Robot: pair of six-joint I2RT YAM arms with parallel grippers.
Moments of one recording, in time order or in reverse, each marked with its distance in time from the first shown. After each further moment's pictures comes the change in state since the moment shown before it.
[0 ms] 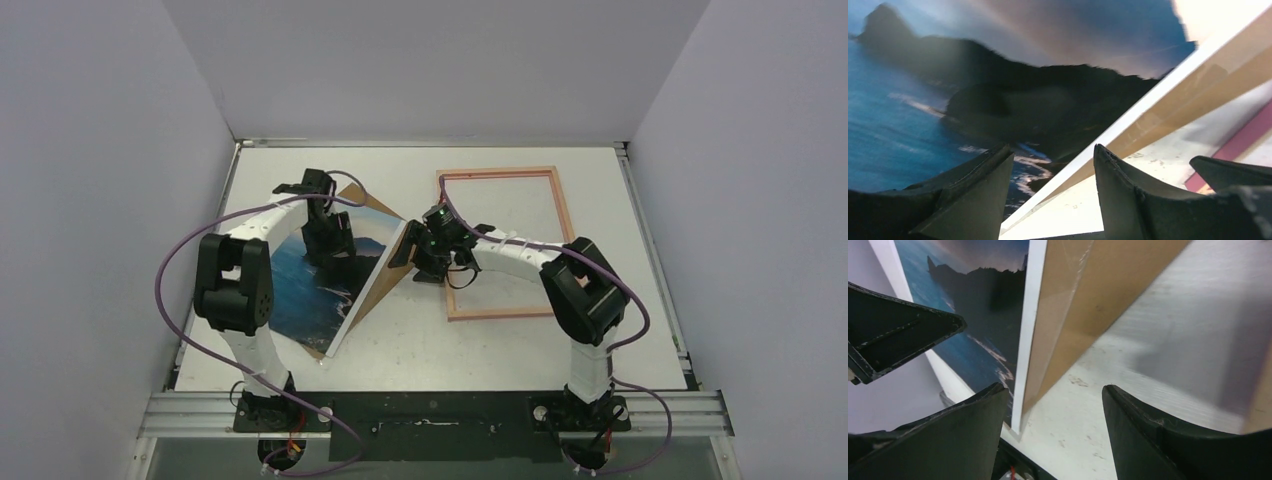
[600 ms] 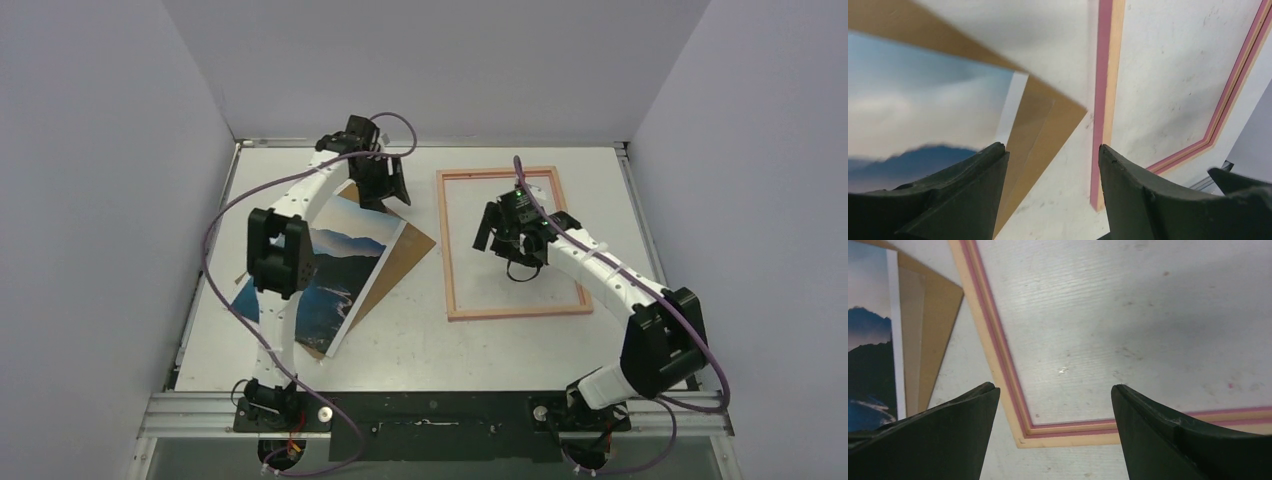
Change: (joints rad) left arm -0.148 0.470 0.789 -0.076 0.223 -0.025; right arm -0.235 -0.446 -0.139 -0.407 0.403 -0.305
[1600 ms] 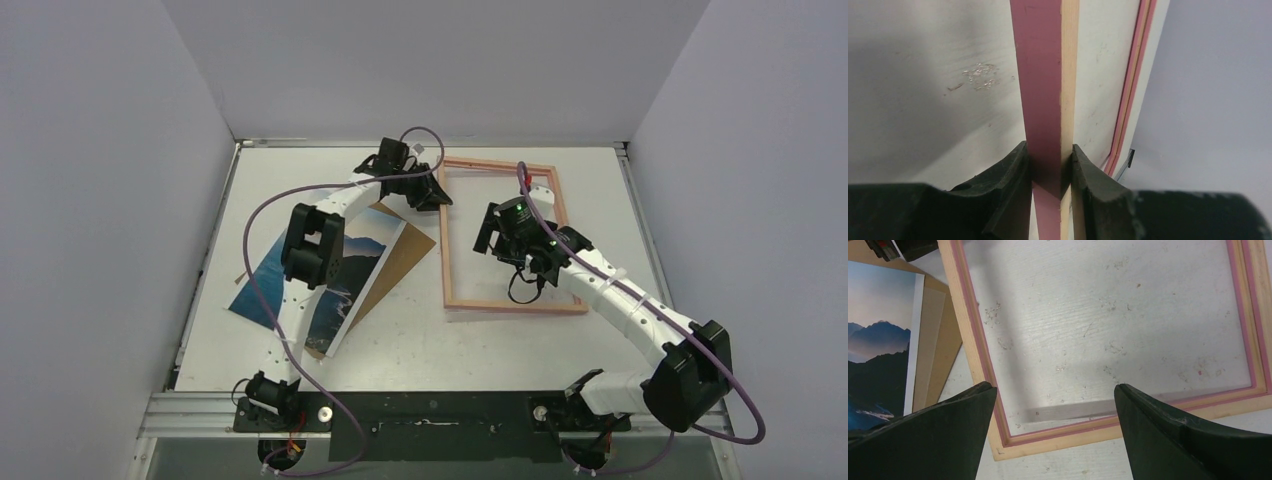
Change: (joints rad) left arm -0.063 0.188 -0.044 0.578 0.328 -0.371; right arm 0.119 -0.141 -0.017 -0.019 0.181 0.044
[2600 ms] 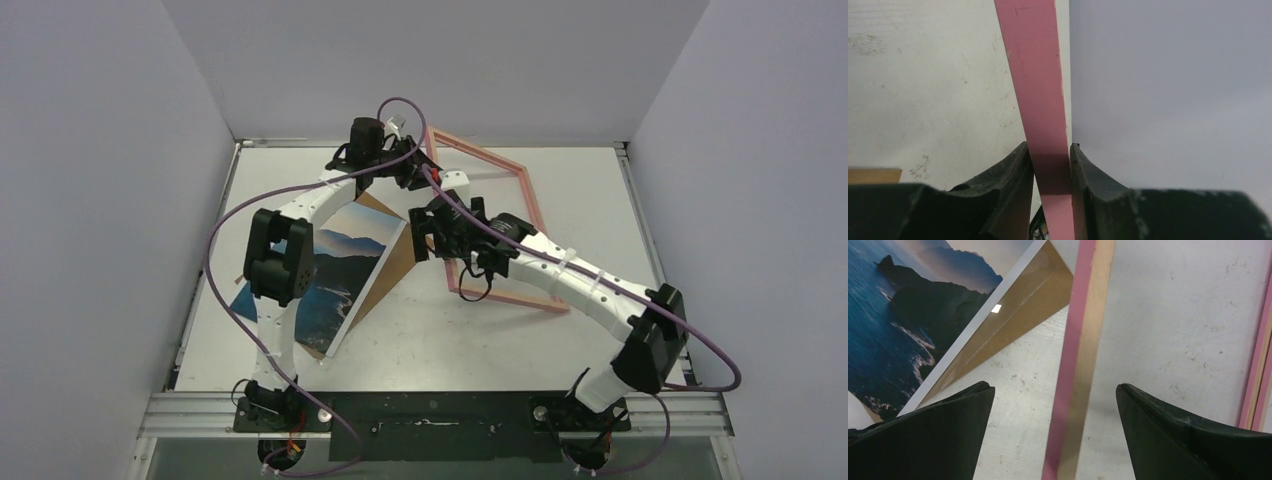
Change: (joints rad) left arm 0.033 -0.361 -0.328 0.280 0.063 -0.217; right arm 0.287 0.280 0.363 -0.048 0.003 -0.277
